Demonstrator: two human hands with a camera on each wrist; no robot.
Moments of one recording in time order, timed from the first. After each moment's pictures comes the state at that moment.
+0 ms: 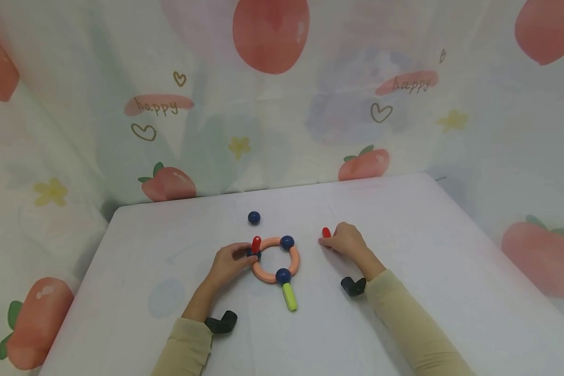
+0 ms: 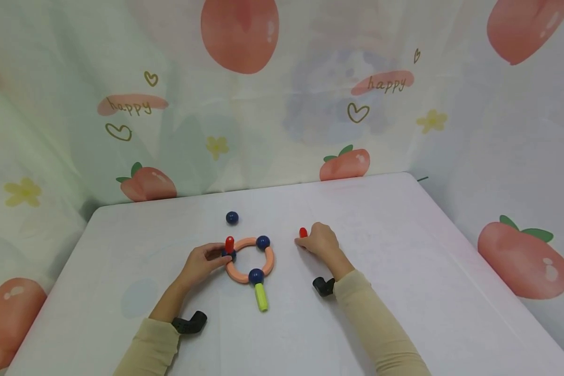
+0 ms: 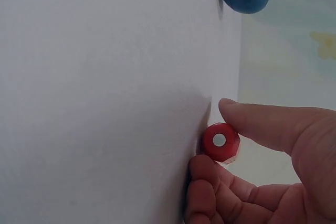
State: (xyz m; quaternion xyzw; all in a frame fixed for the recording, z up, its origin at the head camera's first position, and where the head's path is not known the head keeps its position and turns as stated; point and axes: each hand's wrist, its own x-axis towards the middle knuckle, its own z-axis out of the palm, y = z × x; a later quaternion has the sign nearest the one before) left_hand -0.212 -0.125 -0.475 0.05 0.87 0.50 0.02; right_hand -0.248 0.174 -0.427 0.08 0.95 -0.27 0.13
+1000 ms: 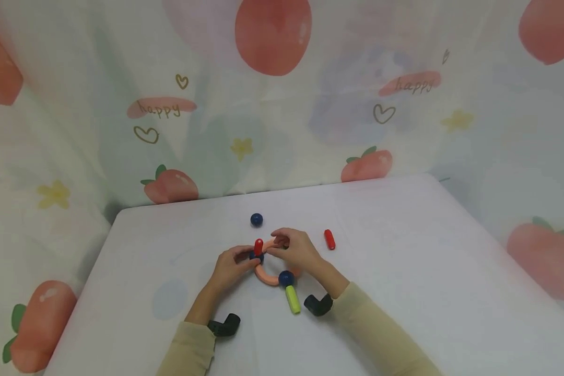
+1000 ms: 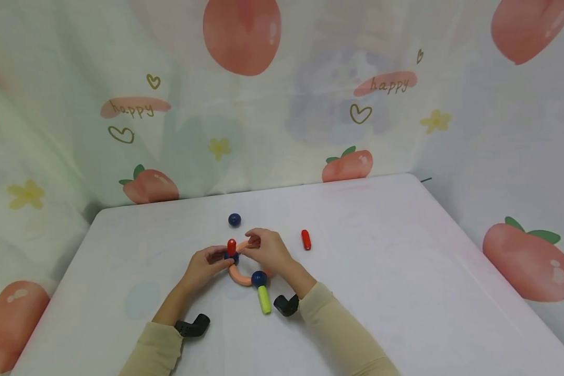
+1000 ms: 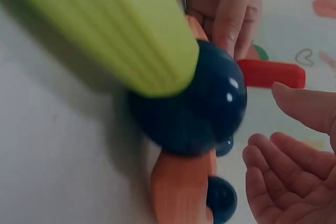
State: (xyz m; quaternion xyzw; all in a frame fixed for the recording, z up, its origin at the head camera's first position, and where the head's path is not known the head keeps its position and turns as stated) left_hand -0.212 -0.129 -0.481 0.07 0.85 0.52 0.02; right_hand -0.220 0.073 -0.422 -0.17 0.88 -0.45 0.03
